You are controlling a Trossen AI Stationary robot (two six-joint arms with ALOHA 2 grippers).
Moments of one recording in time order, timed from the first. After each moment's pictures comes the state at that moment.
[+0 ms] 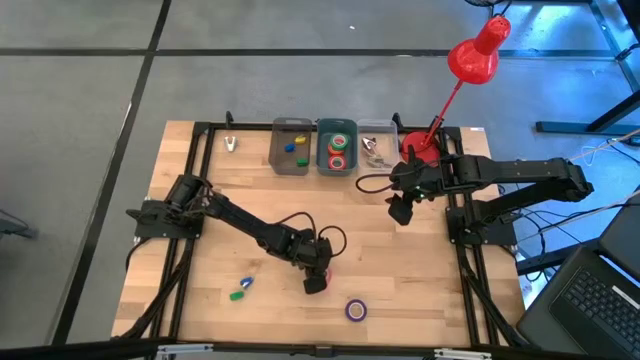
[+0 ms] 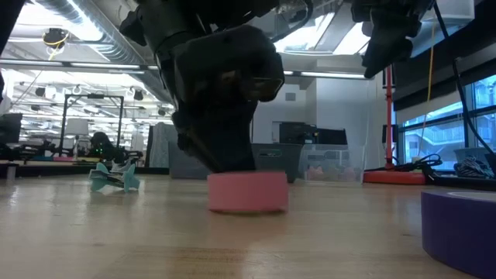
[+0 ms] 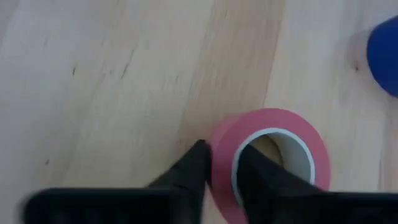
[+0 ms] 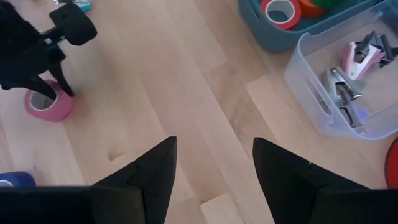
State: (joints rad) left arm -0.30 2.01 1.23 -0.27 -0.07 -0.62; right arm 0.03 1.14 1.06 -0.95 0.18 0.47
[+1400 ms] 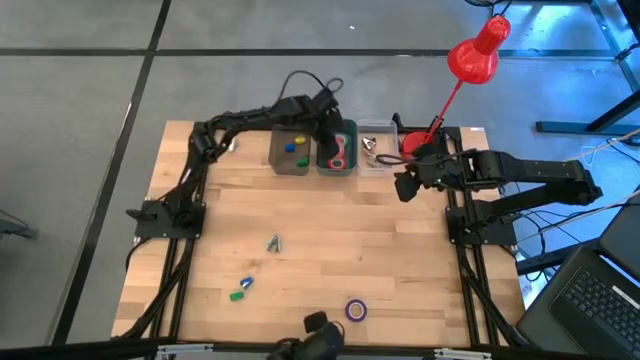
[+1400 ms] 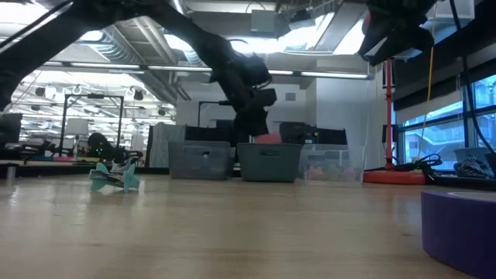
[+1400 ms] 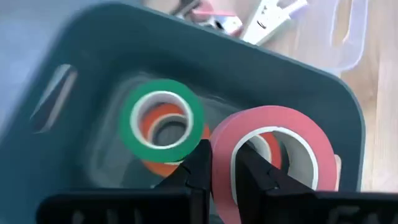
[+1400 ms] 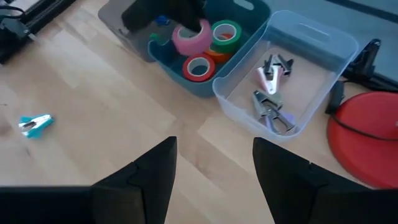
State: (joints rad) left arm 0.59 2.18 1.83 -0.65 0.26 0.19; right arm 0.01 1.00 1.06 -0.97 0.46 0.79
